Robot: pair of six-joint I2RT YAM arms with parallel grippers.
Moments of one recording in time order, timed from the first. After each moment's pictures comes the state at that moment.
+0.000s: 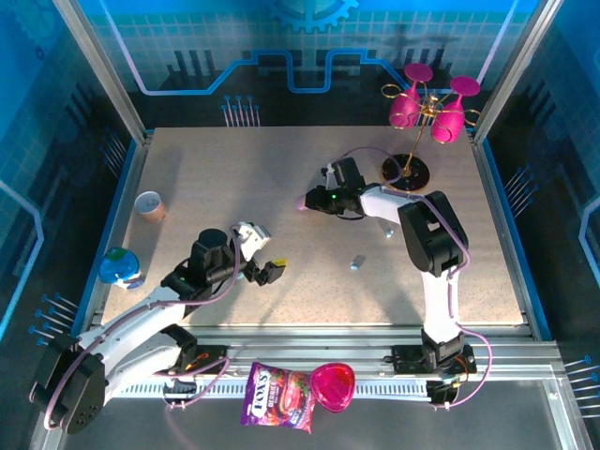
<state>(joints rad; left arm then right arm) -0.49 0.93 0.39 0.12 0.31 0.13 0.44 2.10 1.37 -0.12 -0.41 0.58</state>
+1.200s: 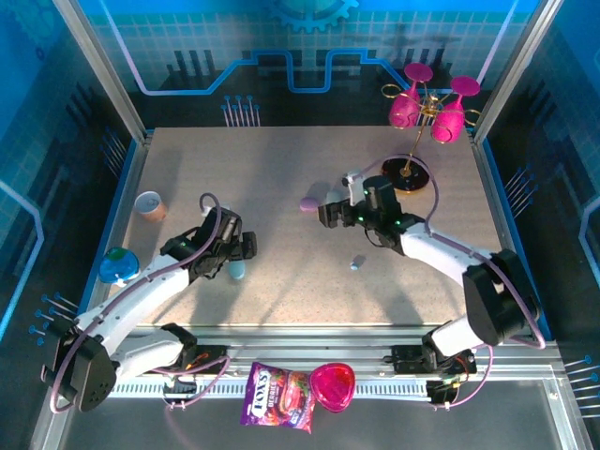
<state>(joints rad) -0.46 1.09 0.76 -0.66 -0.26 -0.57 0.45 1.45 0.83 0.07 -0.19 0.18</state>
